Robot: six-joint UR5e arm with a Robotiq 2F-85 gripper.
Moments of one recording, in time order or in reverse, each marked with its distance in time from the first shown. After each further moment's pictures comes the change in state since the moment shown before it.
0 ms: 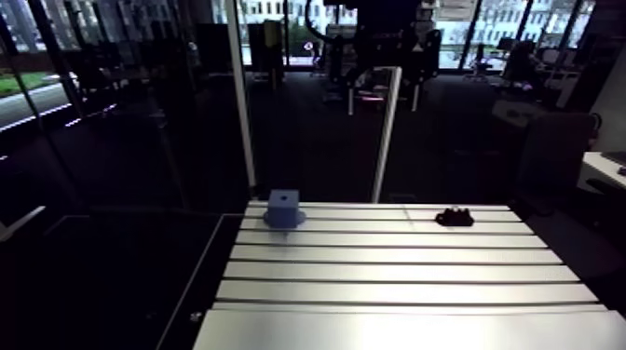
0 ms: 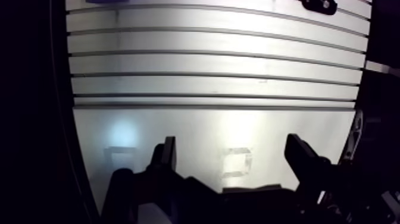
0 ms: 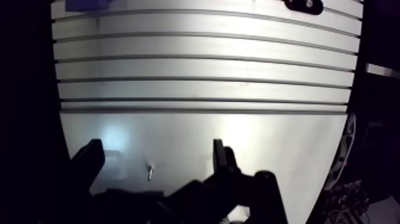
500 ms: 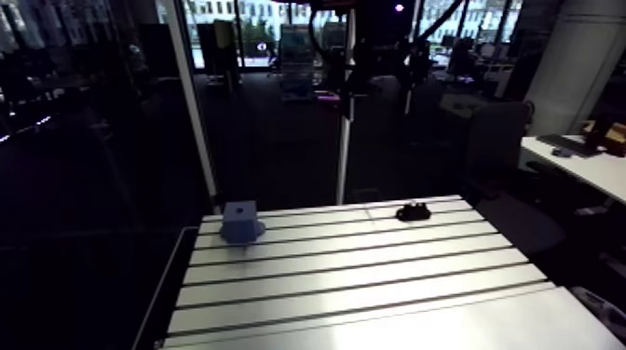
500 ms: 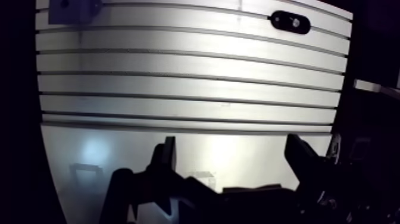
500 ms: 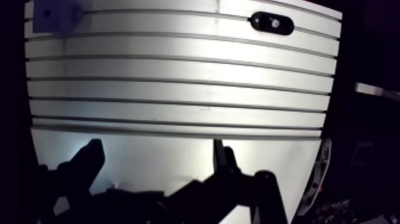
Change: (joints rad) arm -0.163 -0.001 0.055 -0.132 -0.001 -0.205
